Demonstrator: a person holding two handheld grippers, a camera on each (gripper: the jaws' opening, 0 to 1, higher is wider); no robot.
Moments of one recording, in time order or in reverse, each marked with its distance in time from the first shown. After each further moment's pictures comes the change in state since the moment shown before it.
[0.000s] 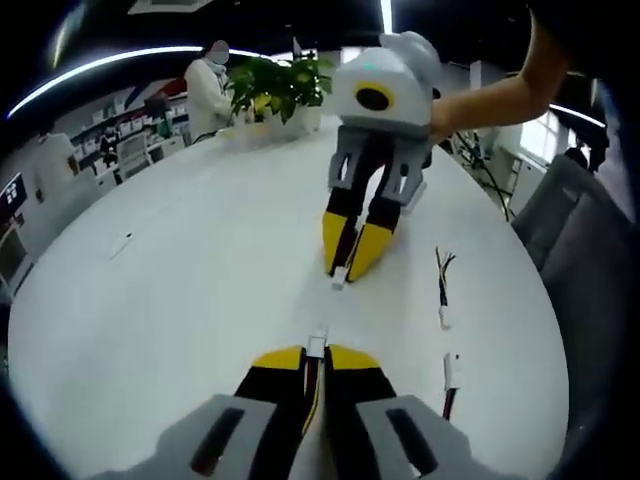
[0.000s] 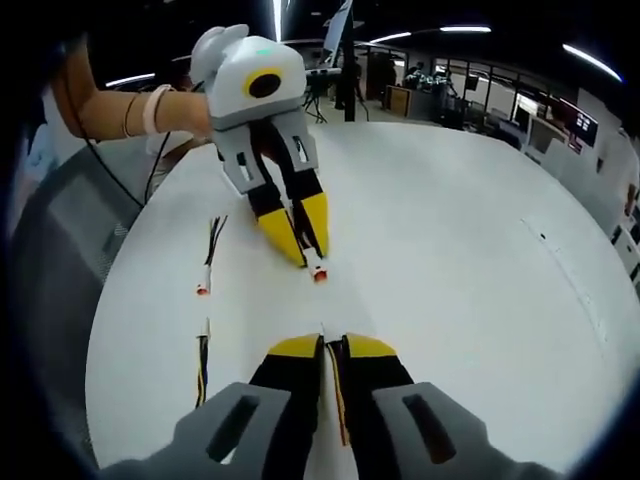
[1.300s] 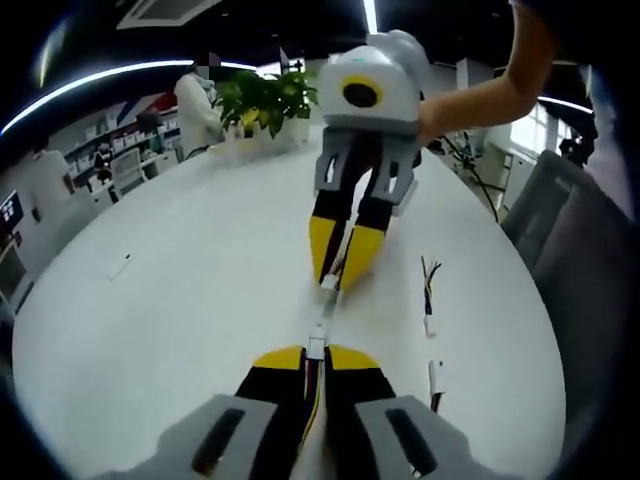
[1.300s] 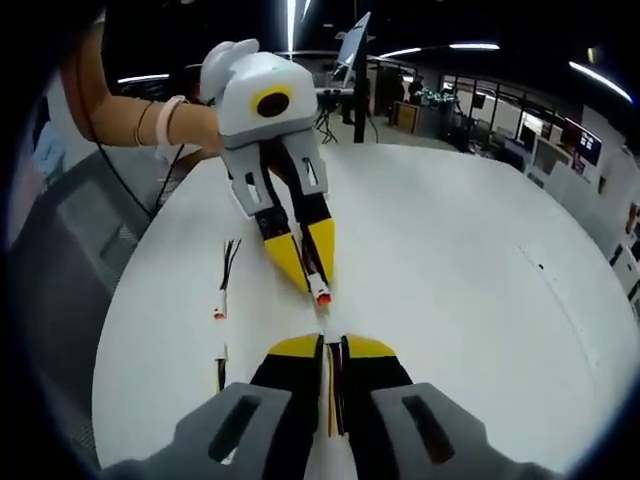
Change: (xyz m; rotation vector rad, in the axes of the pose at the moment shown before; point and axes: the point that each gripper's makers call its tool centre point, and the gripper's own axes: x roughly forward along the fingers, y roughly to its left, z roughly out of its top) left arm -0.009 -0.012 0.014 0.060 -0.028 -0.017; right arm -0.009 0.011 0.029 -0.047 -0.077 0.012
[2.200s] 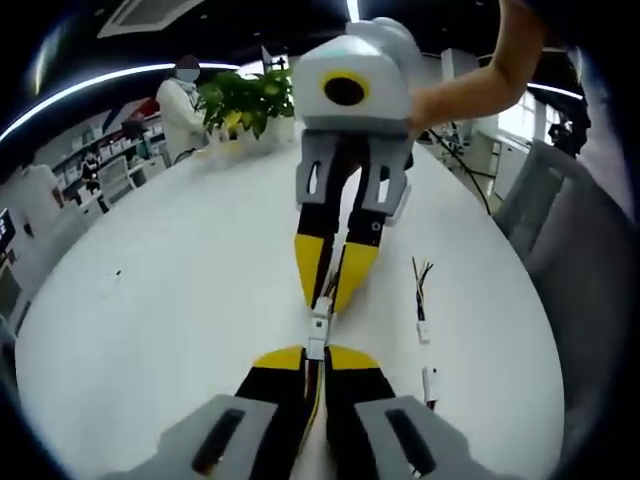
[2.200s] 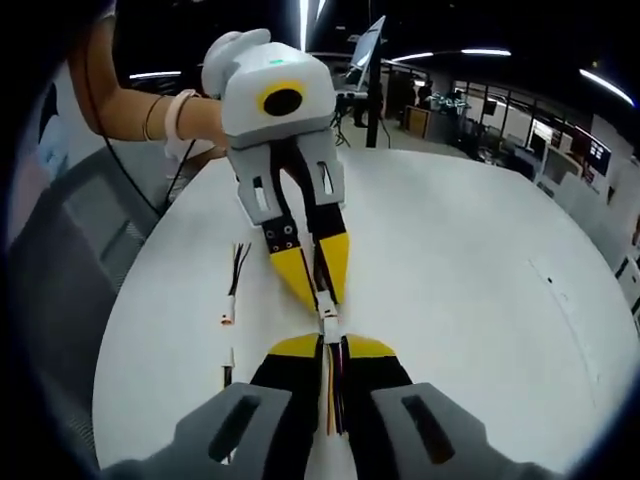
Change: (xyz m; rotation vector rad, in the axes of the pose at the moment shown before) left arm 0.003 -0.004 0.011 0.061 0.019 -0.029; right arm 0.005 0.007 0.004 -0.038 0.009 0.035
